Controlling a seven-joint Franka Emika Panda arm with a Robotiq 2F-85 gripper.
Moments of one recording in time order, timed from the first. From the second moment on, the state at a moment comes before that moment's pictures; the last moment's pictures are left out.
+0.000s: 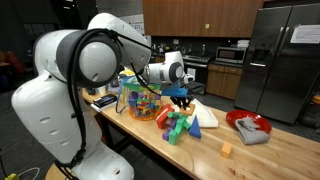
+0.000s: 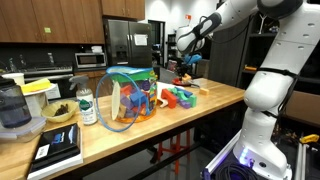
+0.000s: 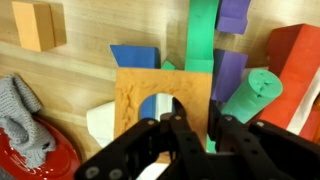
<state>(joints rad) -0.05 -0.18 -0.05 -2.30 -0.21 2.24 0.01</state>
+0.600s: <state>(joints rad) -0.10 -0.13 -0.12 -2.31 -0.21 2.32 -0.03</state>
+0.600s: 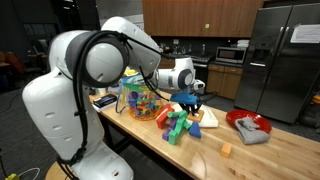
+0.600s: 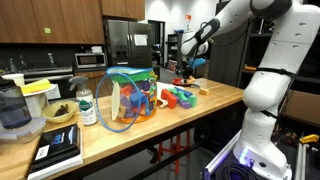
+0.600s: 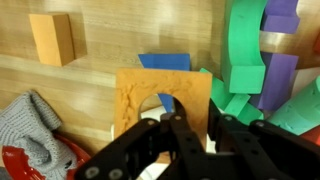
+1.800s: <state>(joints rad) -0.10 -0.03 -0.11 -2.29 -0.19 2.32 -0.02</state>
